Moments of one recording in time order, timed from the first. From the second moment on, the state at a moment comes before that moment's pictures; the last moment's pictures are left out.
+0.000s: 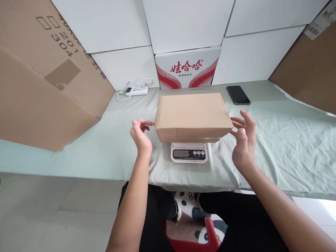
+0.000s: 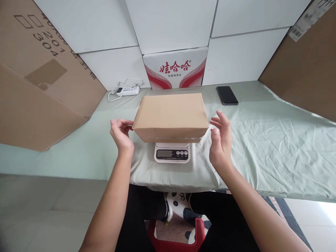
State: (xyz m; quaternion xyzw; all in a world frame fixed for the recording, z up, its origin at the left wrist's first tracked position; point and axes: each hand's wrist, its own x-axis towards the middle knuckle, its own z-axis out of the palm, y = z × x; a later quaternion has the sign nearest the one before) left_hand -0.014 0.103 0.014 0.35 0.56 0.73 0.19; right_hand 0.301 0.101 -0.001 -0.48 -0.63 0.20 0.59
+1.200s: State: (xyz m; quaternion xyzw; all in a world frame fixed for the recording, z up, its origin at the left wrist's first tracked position) left_hand -0.002 0.103 0.011 0.46 0.50 0.69 0.23; right_hand 0.275 0.107 0.010 -0.41 -0.68 0.16 0.58
